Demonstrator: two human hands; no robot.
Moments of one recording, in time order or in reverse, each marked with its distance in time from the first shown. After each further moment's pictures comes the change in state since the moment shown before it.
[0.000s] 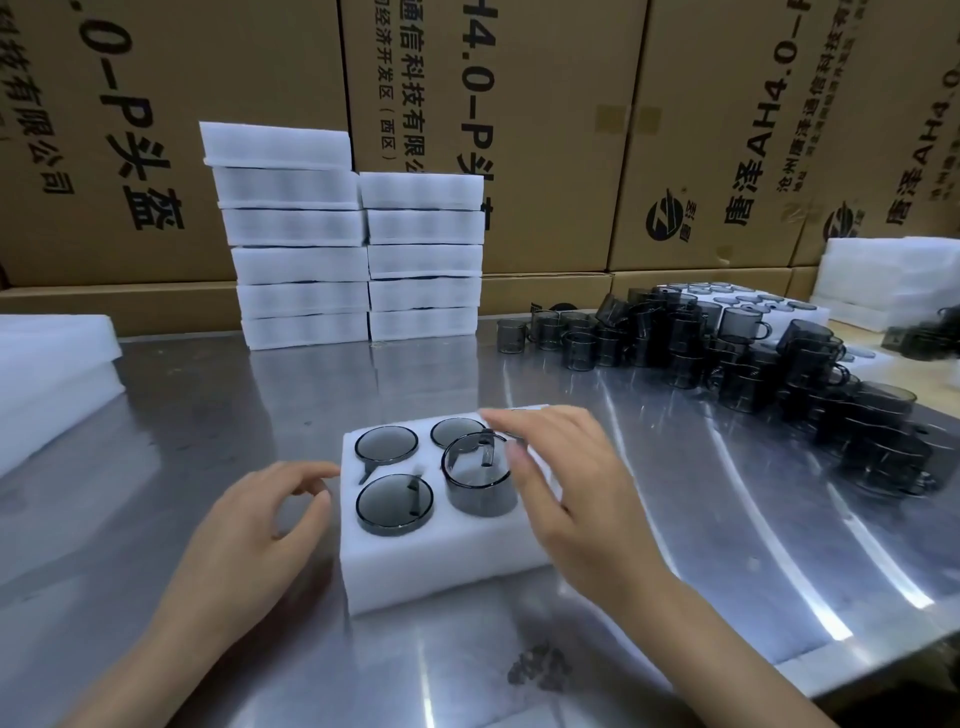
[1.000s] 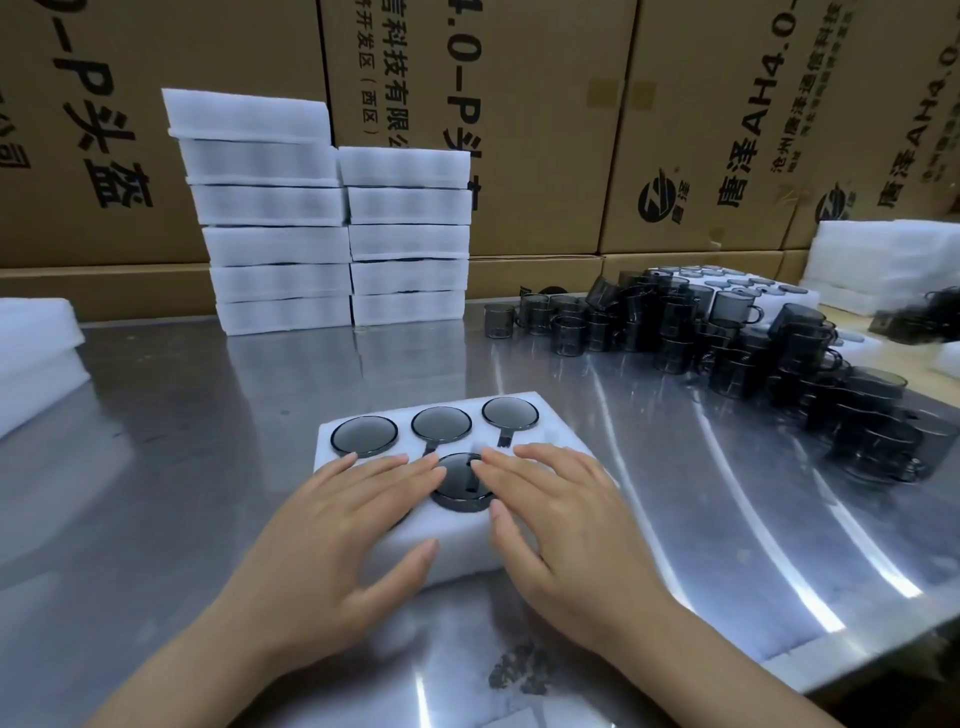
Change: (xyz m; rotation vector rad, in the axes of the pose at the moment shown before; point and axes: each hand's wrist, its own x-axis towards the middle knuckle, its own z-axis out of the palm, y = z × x) left_hand 0.000 0.042 0.025 0.195 -0.184 0.544; right_hand -0.023 0.004 -0.004 -0.372 -0.303 0.046
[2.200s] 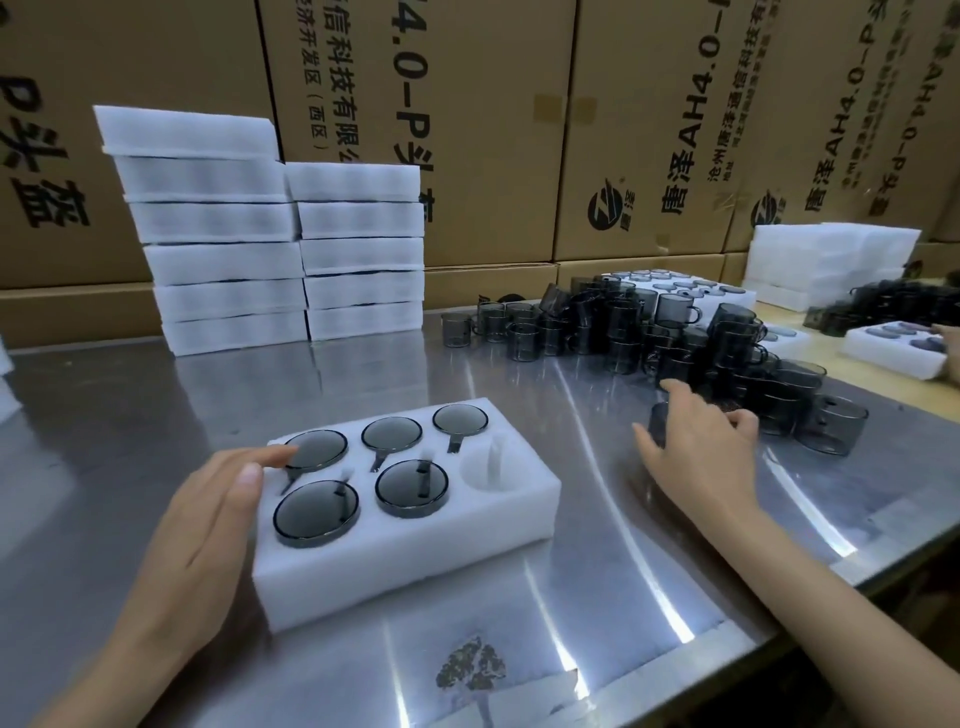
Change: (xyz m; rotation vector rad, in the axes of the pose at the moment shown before) left_hand -0.007 -0.039 0.012 -0.517 0.407 -0.365; right_hand -0.003 0.169 -0.024 -0.518 0.100 0.586
